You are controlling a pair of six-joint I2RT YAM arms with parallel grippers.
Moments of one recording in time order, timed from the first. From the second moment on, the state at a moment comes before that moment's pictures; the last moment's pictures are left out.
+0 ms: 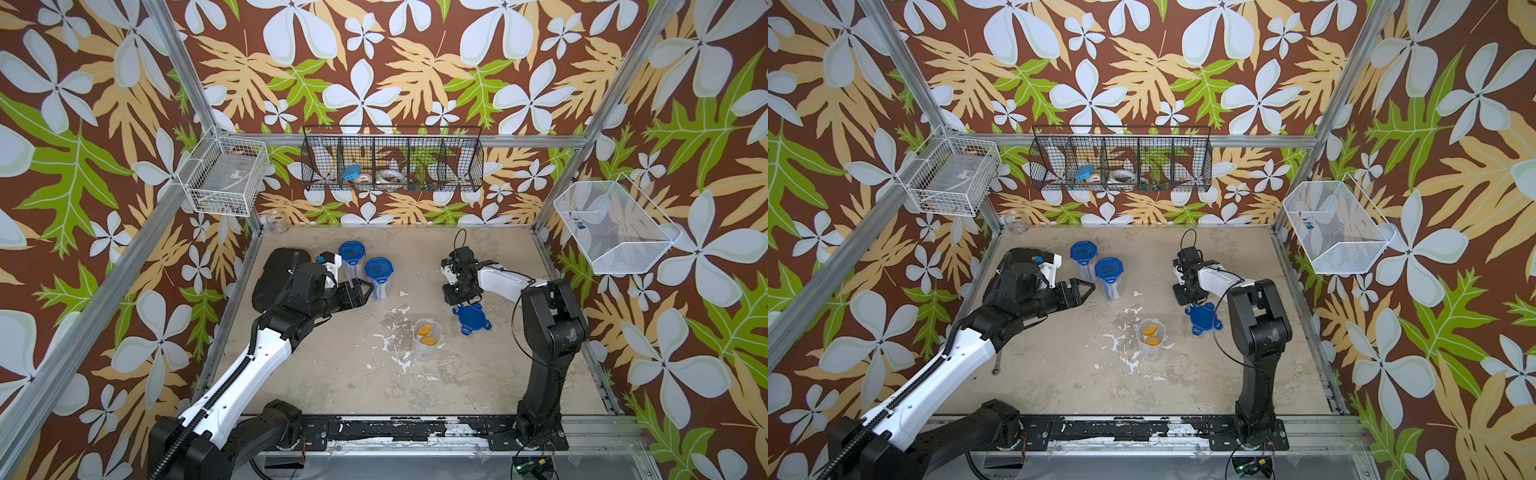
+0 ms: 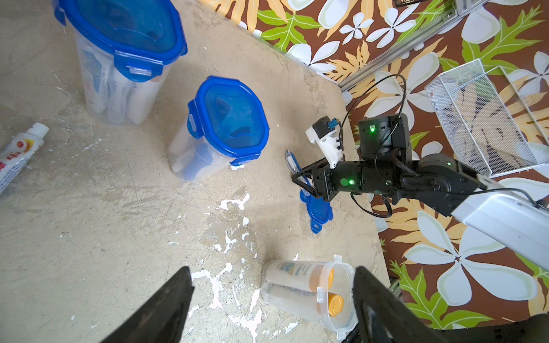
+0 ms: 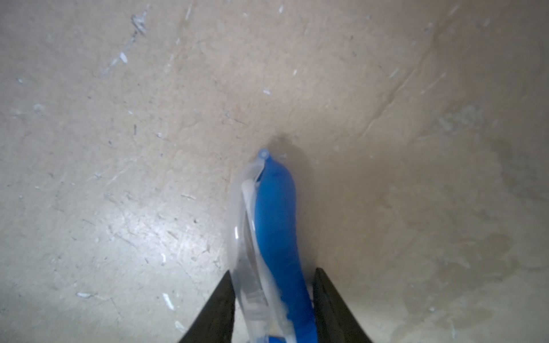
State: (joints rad) left arm -0.38 1.07 0.89 -0.36 0.32 -0.67; right arm 0.29 1.97 1.30 -0.60 -0.02 -0.05
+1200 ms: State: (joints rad) left arm -0.61 1.30 1.19 -0.36 0.52 -0.64; right arm 0.33 1.16 0.95 -0.41 -0.44 -0.15
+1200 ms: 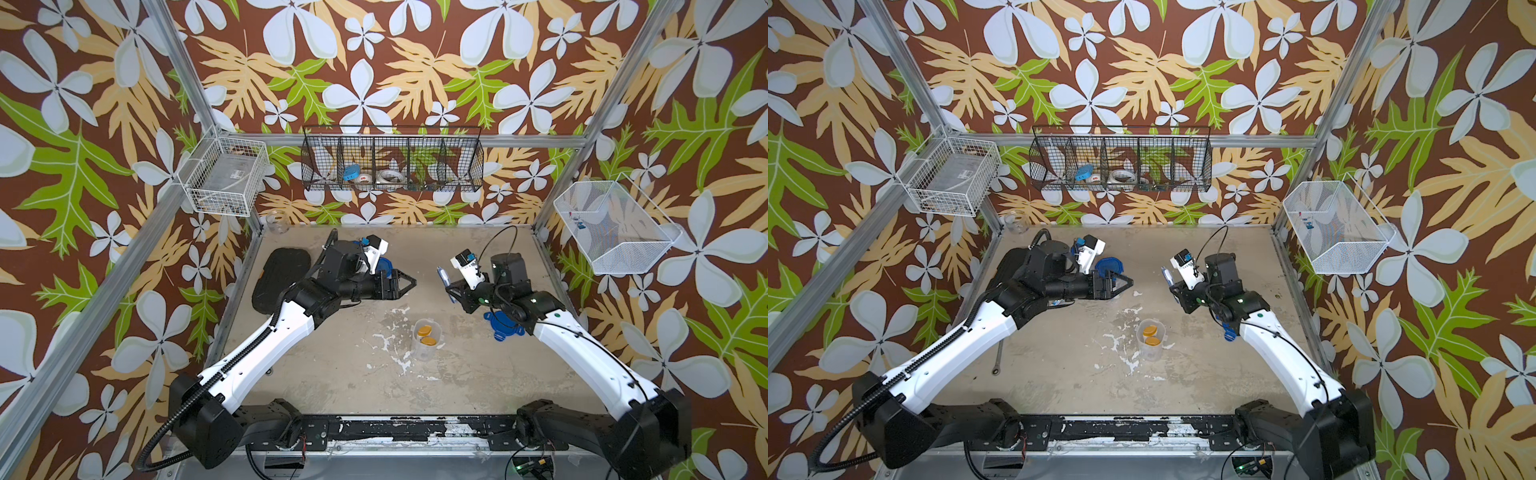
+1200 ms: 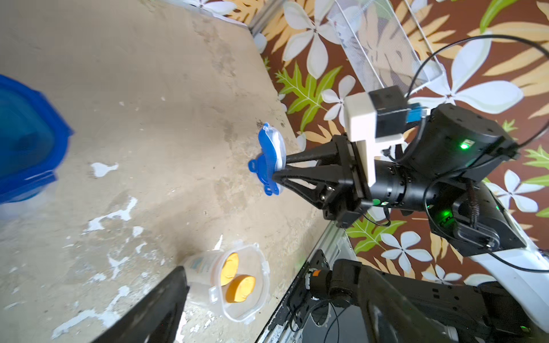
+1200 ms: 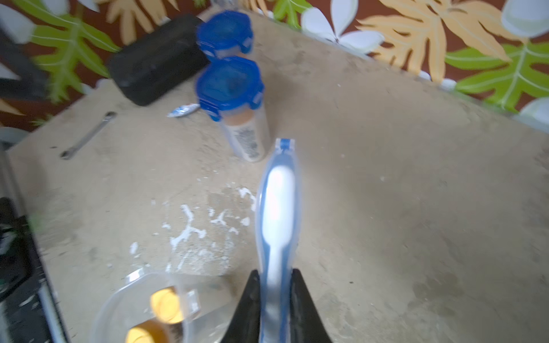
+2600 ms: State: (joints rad) left arm -0.80 1.41 1.14 -0.13 0.41 -0.77; right arm 0.43 1.00 0.86 -0.36 -0.71 0.04
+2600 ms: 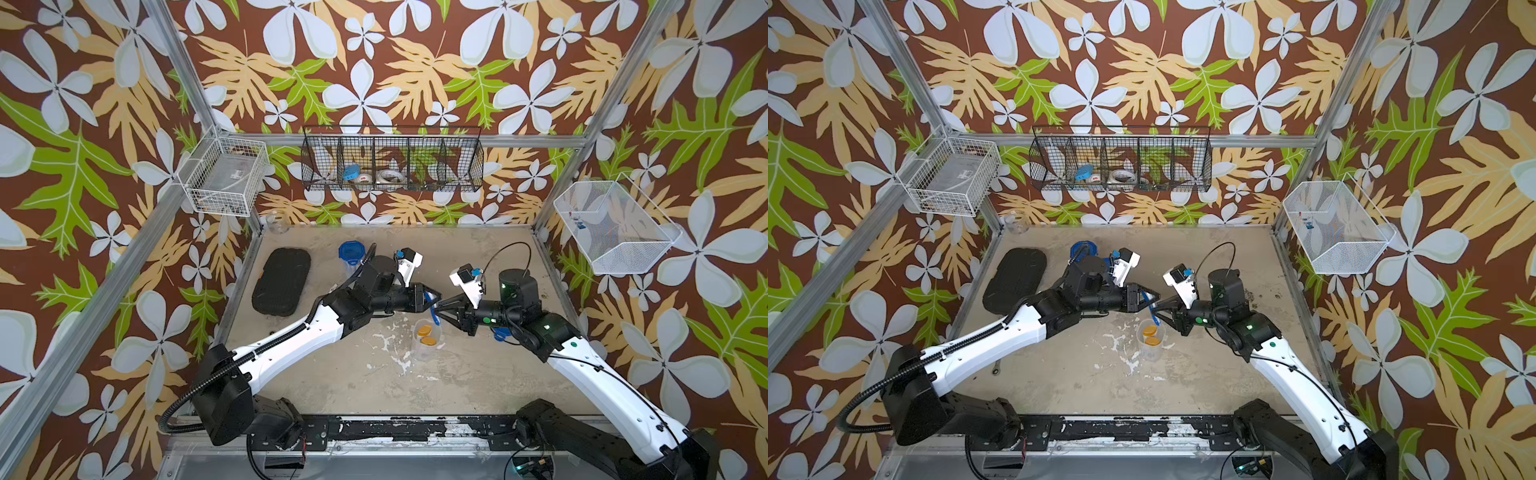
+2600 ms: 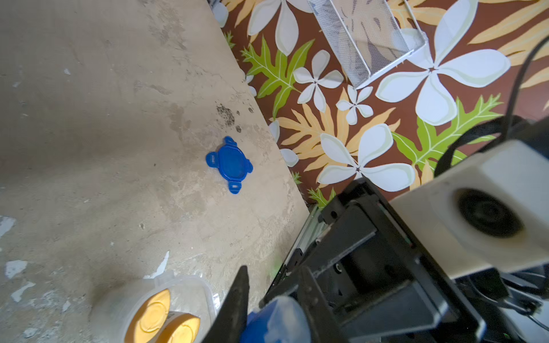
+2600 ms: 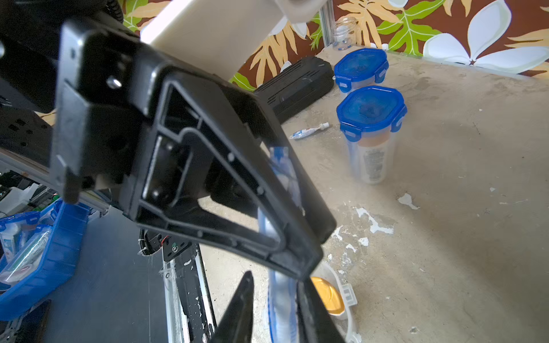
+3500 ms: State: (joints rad) left arm -0.93 1.41 1.08 -0.21 0.06 -0.56; right arm 0.09 0.83 0.77 -0.49 -0.34 0.24
